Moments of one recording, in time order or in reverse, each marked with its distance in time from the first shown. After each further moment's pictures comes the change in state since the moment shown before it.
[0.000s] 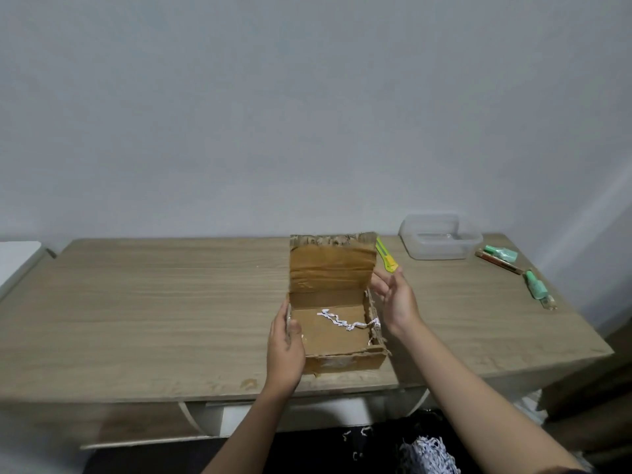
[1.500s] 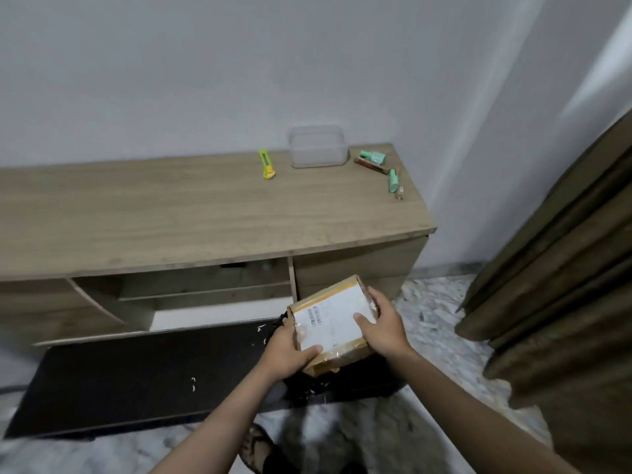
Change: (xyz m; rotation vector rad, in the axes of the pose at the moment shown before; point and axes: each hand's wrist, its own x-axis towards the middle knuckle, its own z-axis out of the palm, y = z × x) left_hand -0.259 -0.040 0.222 0.569 -0.524 -0.198; right_hand -0.203 0.027 -0.352 -0.737 0.064 -0.015
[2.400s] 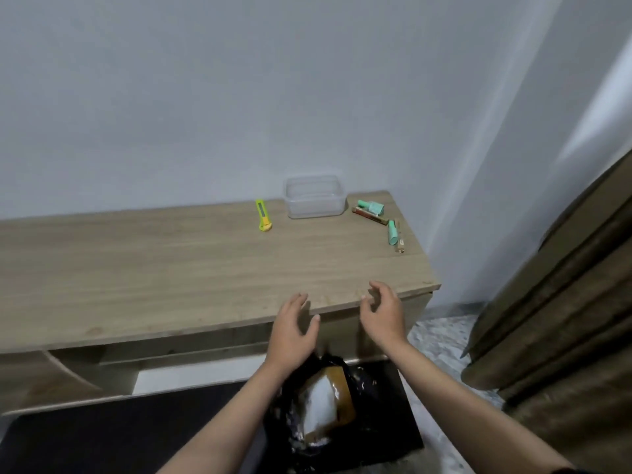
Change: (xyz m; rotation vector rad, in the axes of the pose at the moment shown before) left_hand 0.084 0.086 -0.053 -0.034 0.380 0.318; right_hand 0.112 -0.072 -0.006 -0.107 0.280 -0.226
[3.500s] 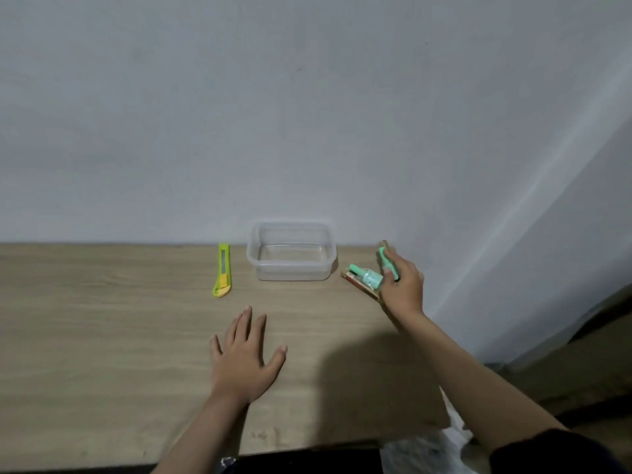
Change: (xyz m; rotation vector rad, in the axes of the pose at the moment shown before) left_hand 0.184 -0.028 0.037 0.590 0.044 -0.199; right_hand 0.309 0.002 -0.006 -0.072 0.022 -0.121
